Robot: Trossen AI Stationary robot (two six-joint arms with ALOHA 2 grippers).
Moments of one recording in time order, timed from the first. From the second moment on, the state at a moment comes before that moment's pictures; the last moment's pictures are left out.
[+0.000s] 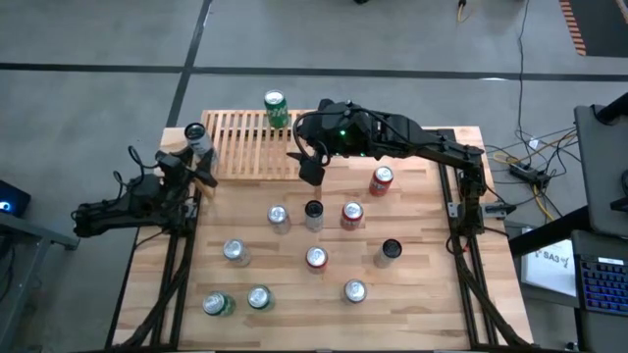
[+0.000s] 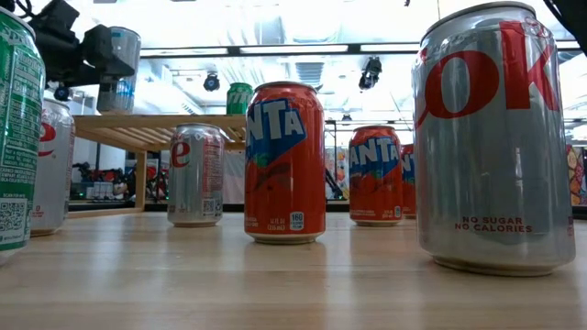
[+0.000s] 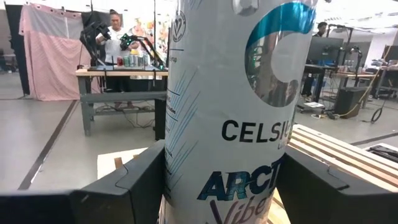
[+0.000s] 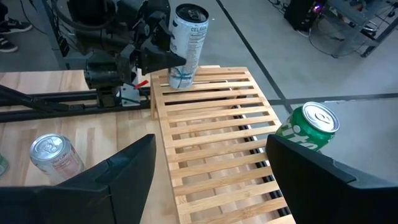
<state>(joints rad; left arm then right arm) 0.07 0.00 0.26 -0.12 -1.05 0.04 -0.10 1.94 2.36 -0.88 0.20 -0.07</state>
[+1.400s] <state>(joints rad) 0.07 0.03 0.25 -0.12 -1.15 0.00 -0.10 1.94 2.36 -0.88 0.20 -0.10</state>
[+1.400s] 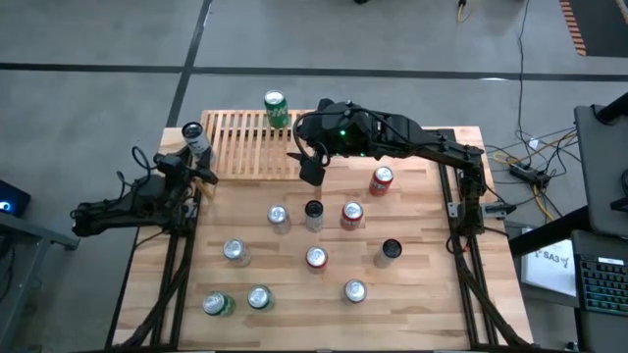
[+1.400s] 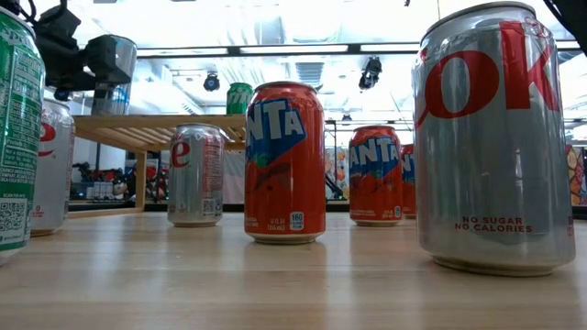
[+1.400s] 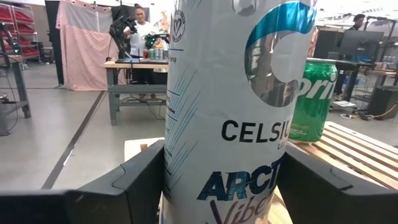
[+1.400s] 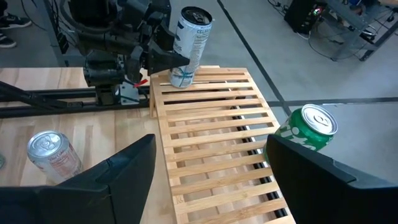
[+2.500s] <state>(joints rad) 0.07 0.03 0.26 -0.13 -1.16 -0.05 -0.10 1.94 2.36 -0.88 0.20 -0.10</state>
